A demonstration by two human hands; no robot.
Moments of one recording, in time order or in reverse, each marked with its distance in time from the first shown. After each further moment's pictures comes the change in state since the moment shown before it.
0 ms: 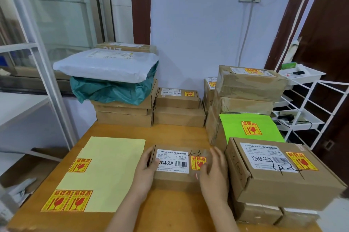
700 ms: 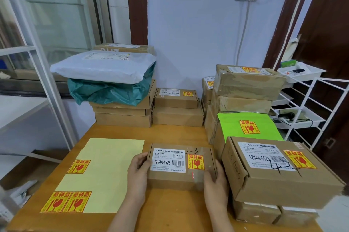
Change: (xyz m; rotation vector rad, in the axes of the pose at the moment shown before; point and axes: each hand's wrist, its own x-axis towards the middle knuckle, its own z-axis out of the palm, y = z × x) left_hand -0.003 -0.003 0.001 -0.221 0.231 -0.018; right_hand -0.016 0.009 -0.005 0.340 -0.040 0.373
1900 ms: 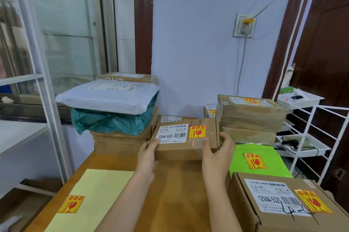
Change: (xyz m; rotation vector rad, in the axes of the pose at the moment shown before) left_hand 0.083 0.084 0.062 -0.189 -0.086 -0.155; right_hand 0.058 -0.131 0.026 0.174 0.302 -0.522
